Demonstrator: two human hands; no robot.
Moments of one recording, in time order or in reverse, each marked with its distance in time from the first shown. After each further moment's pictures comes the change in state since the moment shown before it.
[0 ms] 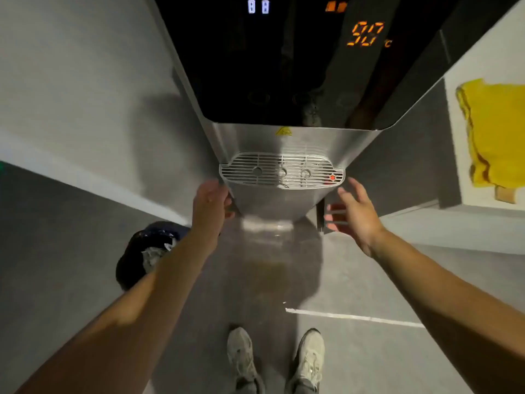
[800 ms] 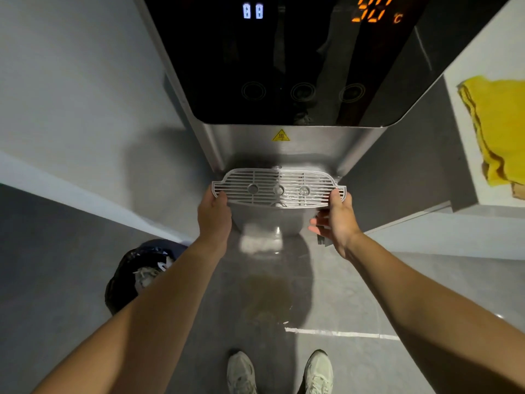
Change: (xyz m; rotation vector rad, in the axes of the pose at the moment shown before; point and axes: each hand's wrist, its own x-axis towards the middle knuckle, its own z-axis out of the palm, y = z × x) left_hand 0.021 -0.014 0.022 0.046 0.027 0.096; right_hand 0.048 0.039 0.035 0.083 0.081 0.003
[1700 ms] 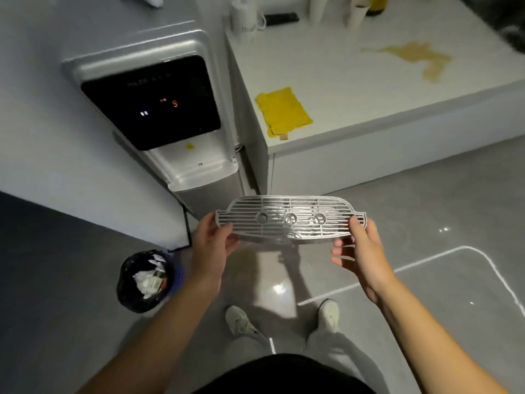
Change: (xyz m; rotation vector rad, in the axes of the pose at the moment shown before) left_hand -0.416 0.128 -0.033 -0.038 -0.410 -0.041; right_hand -0.473 -0.018 -0.260 0.254 0.230 -0.086
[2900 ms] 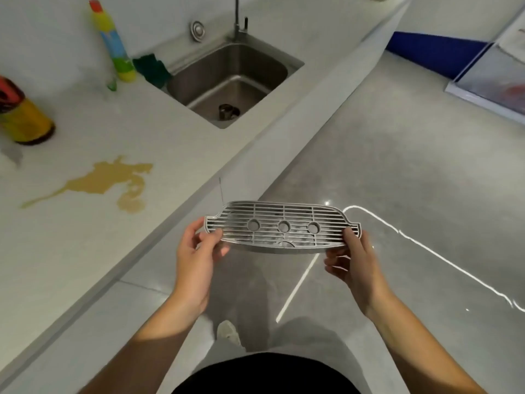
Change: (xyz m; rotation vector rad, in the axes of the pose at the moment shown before) left_hand 0.046 -0.014 0.809 0.114 -0.560 0.008; right_hand 0.238 -0.208 -0.623 0.344 0.583 -0.081
